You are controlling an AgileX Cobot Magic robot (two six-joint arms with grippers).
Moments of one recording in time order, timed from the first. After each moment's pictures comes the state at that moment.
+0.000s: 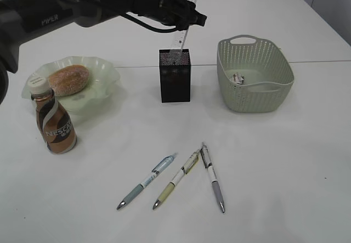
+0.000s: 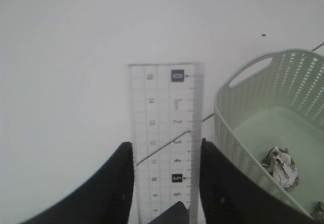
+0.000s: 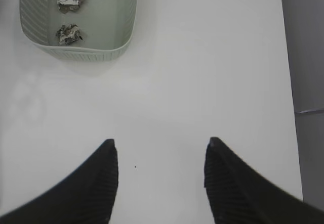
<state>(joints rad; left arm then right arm) -0.54 2.44 -2.26 0.10 0.40 -0.06 0.17 1.41 -1.52 -0.28 1.25 0.17</state>
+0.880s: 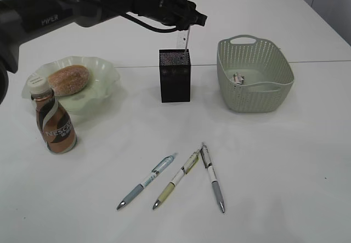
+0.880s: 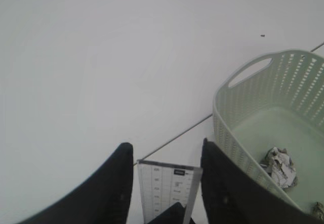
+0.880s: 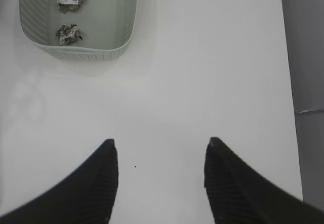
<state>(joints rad) -0.54 2.44 -2.26 0.09 0.40 -0.06 0.17 1.41 -1.52 -0.28 1.25 0.17</state>
